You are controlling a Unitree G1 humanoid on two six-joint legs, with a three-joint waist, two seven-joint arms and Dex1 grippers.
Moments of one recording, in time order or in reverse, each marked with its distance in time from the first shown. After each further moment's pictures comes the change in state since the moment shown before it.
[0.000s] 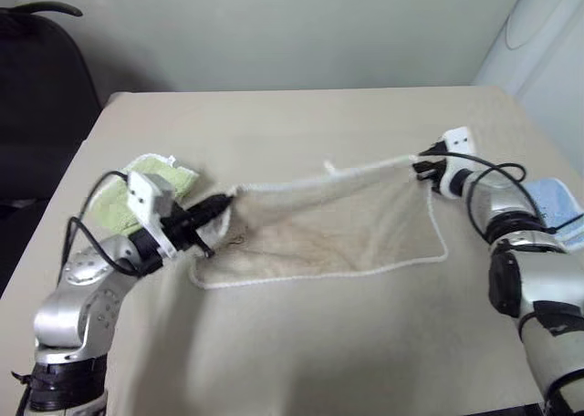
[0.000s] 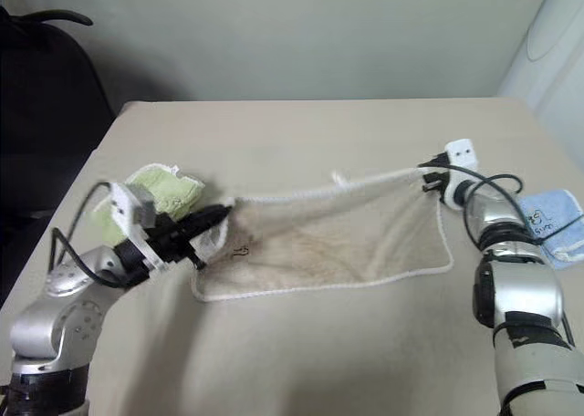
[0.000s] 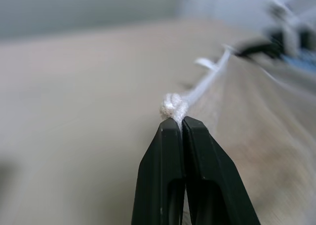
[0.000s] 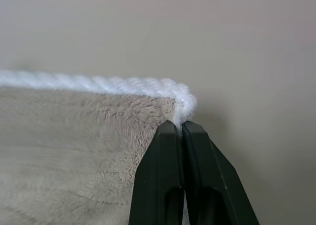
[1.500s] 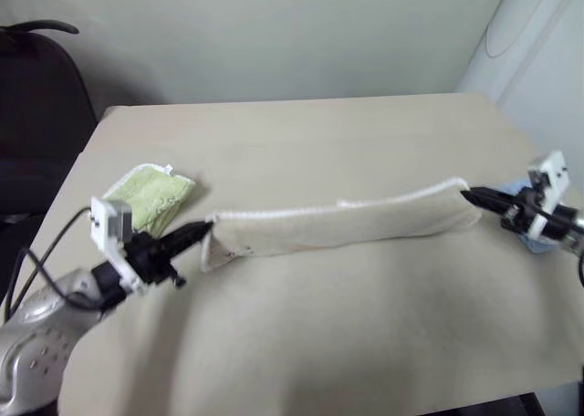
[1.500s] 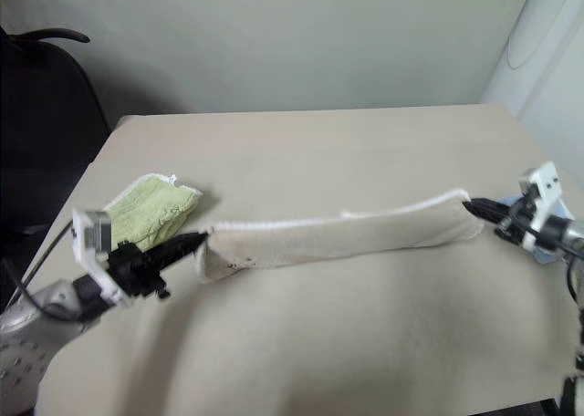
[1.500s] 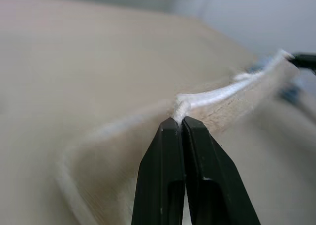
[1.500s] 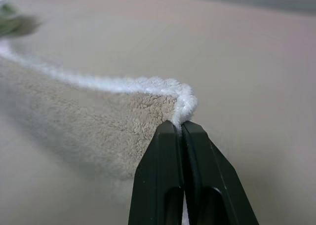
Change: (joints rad) left arm 0.186 0.090 0.111 -0.073 -0.240 0.196 0.043; right arm 0.550 -0.237 -0.070 -0.811 0.329 0.329 0.315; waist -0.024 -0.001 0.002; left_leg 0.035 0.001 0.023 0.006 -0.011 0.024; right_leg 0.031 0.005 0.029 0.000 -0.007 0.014
